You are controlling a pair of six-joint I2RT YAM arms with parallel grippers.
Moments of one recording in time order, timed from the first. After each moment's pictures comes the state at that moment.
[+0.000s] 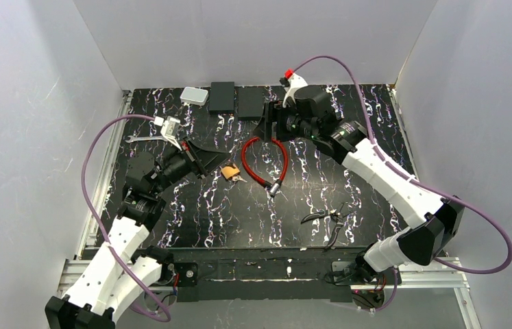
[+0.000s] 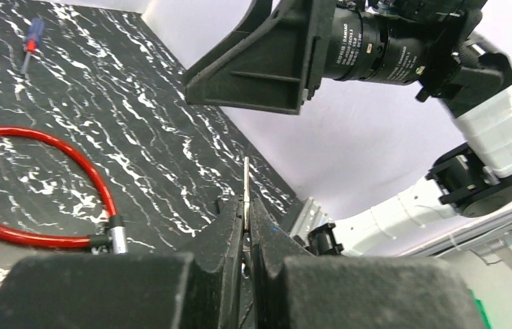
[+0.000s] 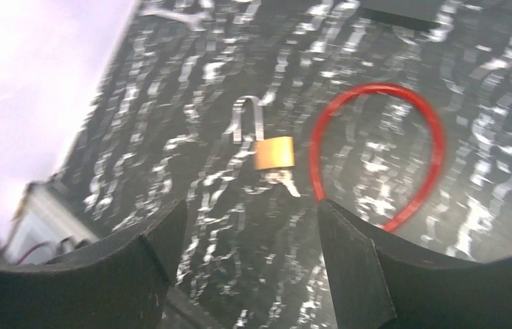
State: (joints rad) left arm -0.35 0.78 0.69 0.22 0.61 -0.78; right arm 0.75 1.45 1.52 -0.49 -0.12 0.45
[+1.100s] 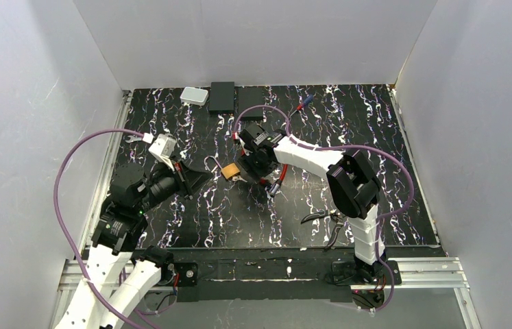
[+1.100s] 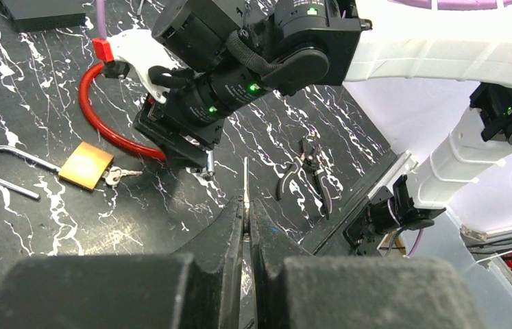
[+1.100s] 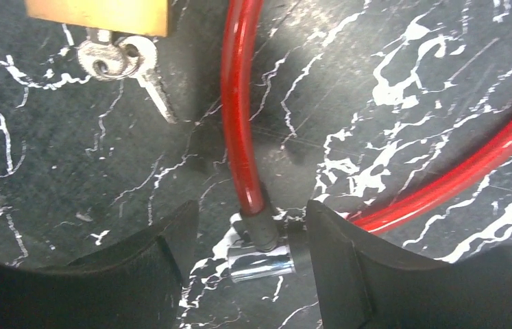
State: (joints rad) left arm -0.35 0.59 0.84 -0.44 0.47 -0.40; right arm 0.83 2.04 1.61 -0.74 0.02 0.07
